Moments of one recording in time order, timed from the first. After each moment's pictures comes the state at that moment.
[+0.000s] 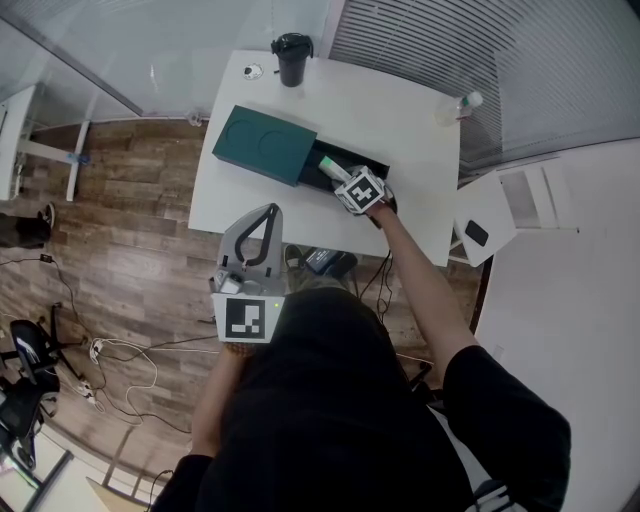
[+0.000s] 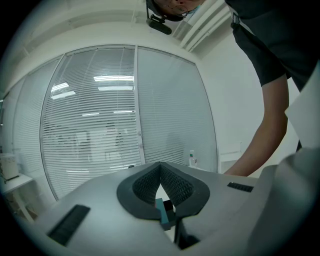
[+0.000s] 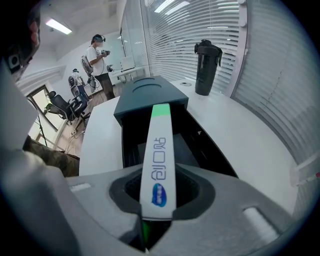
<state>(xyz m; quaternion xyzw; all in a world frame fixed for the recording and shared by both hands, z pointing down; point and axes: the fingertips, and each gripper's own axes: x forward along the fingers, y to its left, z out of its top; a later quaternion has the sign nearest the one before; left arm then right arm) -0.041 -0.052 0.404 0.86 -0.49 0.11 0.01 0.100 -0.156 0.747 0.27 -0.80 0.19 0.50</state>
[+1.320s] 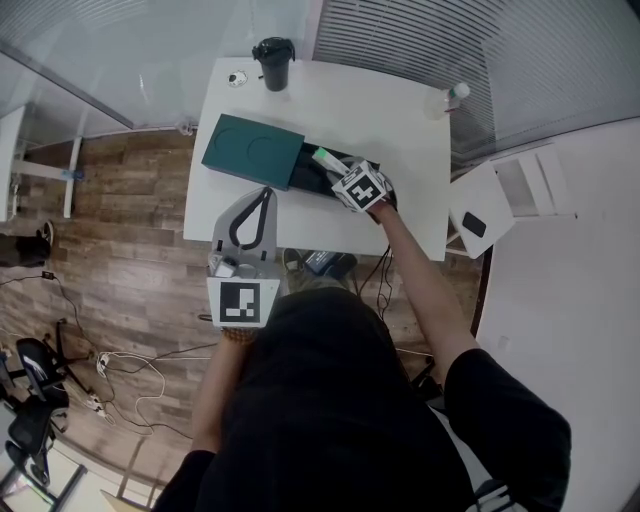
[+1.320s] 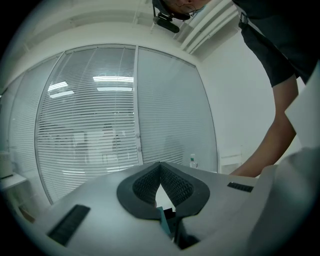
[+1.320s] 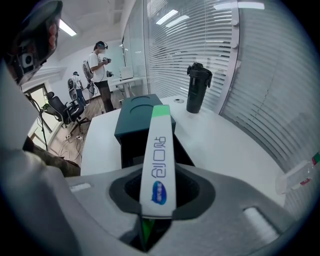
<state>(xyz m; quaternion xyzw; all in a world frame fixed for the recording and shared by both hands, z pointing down) -0.027 -0.086 0.399 0.87 -0.48 0.10 0.01 0.101 -0.175 0.693 0.30 -0.83 0.16 0.45</state>
